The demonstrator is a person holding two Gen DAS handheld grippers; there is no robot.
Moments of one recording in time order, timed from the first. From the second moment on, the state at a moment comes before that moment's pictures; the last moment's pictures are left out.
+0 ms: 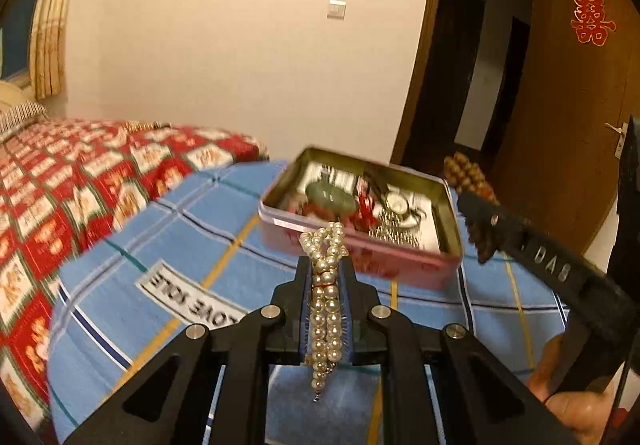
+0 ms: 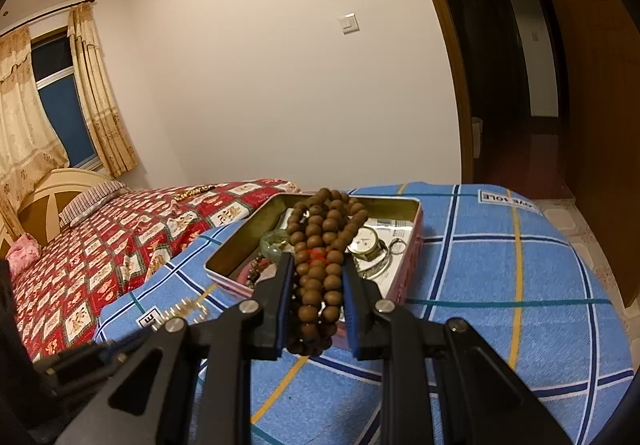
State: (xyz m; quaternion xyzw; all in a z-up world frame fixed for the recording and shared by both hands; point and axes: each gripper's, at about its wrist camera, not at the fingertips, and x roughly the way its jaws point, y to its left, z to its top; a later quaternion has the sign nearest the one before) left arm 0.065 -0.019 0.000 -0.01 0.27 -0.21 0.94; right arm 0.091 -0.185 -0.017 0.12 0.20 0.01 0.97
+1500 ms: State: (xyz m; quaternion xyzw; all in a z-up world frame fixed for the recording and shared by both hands) left arm 0.180 -0.087 0.022 -0.06 0.22 -0.24 0.94; right arm 0.150 -0.200 0.006 0.05 0.15 -0.06 0.99
